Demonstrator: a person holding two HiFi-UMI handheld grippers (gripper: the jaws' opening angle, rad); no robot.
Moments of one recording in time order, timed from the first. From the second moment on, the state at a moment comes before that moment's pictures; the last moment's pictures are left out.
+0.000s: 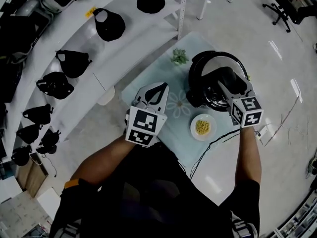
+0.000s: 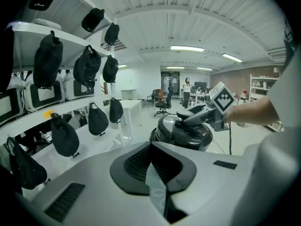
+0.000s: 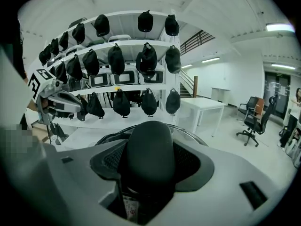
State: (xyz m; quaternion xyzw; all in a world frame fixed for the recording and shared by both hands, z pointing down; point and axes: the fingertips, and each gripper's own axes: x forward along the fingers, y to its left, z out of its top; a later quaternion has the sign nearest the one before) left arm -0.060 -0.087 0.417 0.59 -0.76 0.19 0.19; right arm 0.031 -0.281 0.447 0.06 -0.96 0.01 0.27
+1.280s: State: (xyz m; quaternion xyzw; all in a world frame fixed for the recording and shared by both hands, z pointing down) left arm -0.050 -0.111 0.433 0.58 -0.77 0.18 0.20; right arm 0.009 -0.281 0.478 -0.03 -0.95 0.01 0.32
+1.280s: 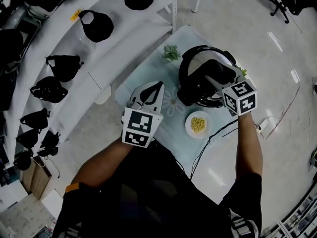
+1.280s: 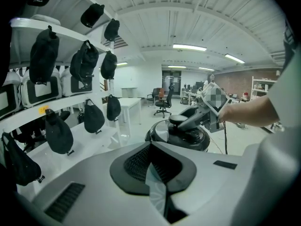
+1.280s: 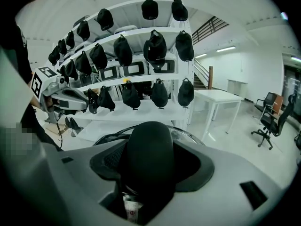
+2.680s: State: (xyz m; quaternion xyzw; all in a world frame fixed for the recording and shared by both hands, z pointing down) left arm -0.039 -0.097 0.437 0.58 -0.77 0.17 0.22; right arm 0.011 -0.287 0.475 0.01 -0.95 0.01 0.33
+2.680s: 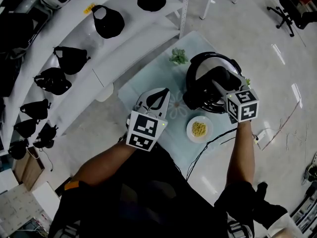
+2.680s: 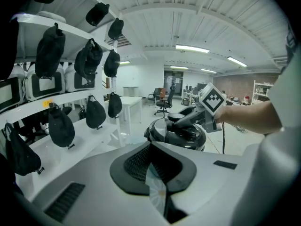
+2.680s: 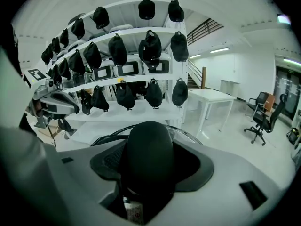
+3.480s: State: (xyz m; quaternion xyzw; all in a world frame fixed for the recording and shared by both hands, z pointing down) left arm -0.030 -0.091 0.437 0.57 -0.77 0.16 0.23; right arm 0.009 -0.286 0.472 0.03 -0.96 -0.02 0.29
